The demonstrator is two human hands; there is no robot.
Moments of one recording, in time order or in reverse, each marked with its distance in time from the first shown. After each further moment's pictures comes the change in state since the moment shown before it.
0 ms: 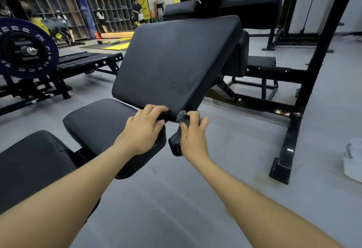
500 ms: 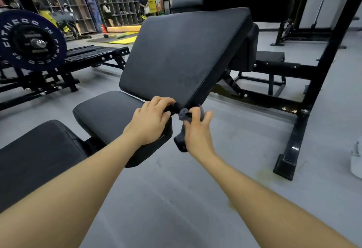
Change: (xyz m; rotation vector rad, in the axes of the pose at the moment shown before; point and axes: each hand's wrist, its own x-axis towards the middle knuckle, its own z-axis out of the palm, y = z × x) left_hand 0.001 0.001 0.000 0.015 -0.014 -0.027; right_hand -0.004 0.008 0.007 -0.082 -0.072 -0.012
